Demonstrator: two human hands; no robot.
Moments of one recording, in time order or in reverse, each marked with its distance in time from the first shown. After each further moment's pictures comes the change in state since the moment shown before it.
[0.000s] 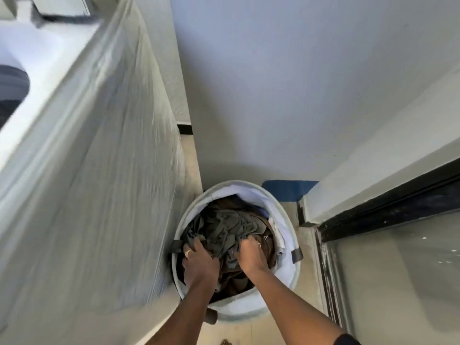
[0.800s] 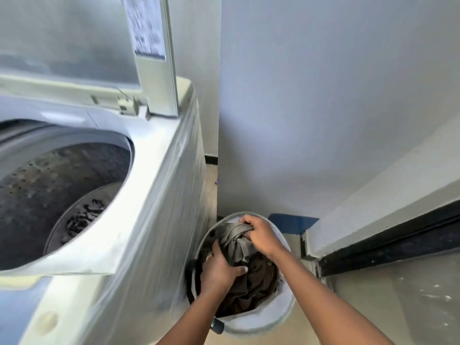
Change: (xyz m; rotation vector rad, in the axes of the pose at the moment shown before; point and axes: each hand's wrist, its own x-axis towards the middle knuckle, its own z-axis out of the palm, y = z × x) left_hand -0.076 0.037 -0.102 -0.260 -0.096 0.136; right_hand -0.061 -0.089 -0.166 0.409 -0.018 -0.348
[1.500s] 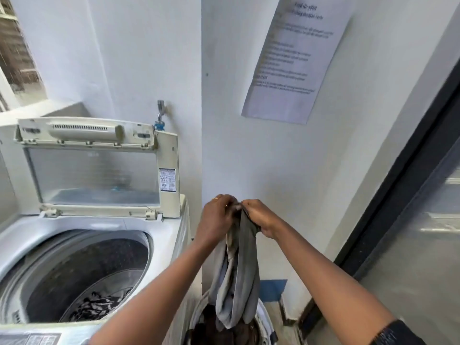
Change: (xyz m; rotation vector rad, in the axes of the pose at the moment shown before) left_hand -0.225 0.219 -0.220 -0.057 0.447 1.044; right_hand -0.168 -0.271 -0.167 0.240 0.213 -0.109
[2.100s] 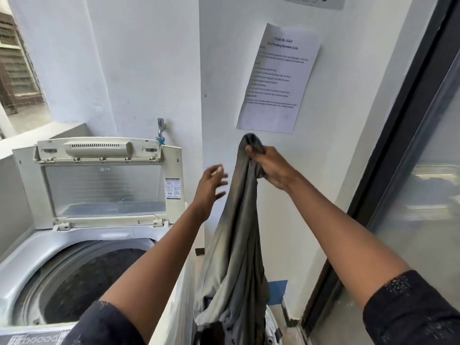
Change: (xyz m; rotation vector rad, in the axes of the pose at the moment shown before) left_hand 0.023 0.031 -0.064 -0.868 -0.128 -0.294; right_hand -0.062 -0.122 -0.034 0.173 0.183 -0.359
